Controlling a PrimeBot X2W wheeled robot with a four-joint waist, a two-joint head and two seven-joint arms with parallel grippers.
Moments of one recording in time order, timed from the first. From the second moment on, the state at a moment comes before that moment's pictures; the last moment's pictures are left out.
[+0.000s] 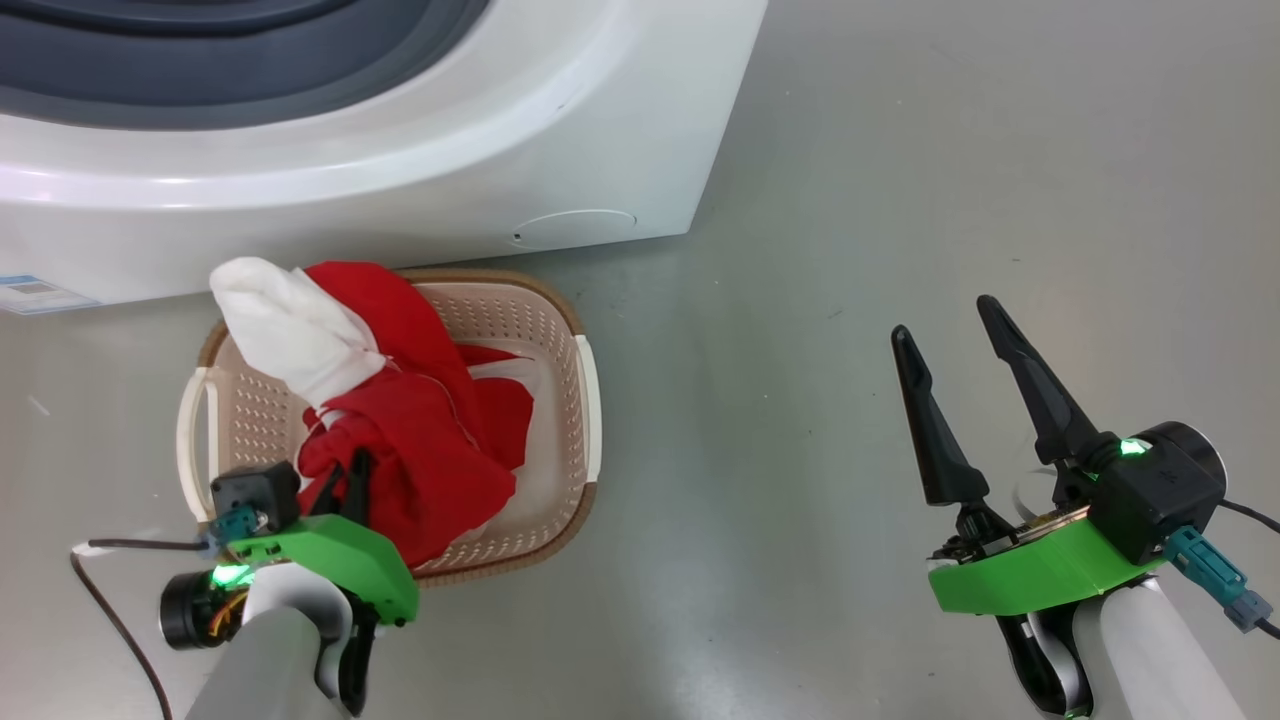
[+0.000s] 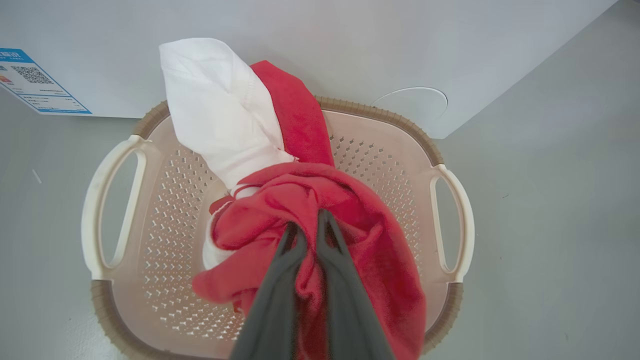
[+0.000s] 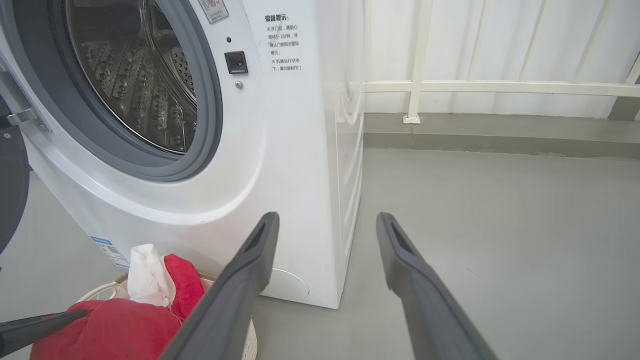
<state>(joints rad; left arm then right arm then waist) -0.60 0.05 -0.13 1.02 -0.38 -0.04 -0.25 -0.19 -0.05 0.10 0.04 0.21 0.12 -0.26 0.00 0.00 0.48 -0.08</state>
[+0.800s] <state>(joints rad) -0.73 0.06 -0.06 1.09 -0.32 -0.05 -0.25 -0.24 -0.05 0.11 0.03 0.19 0.12 -0.26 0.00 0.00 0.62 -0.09</state>
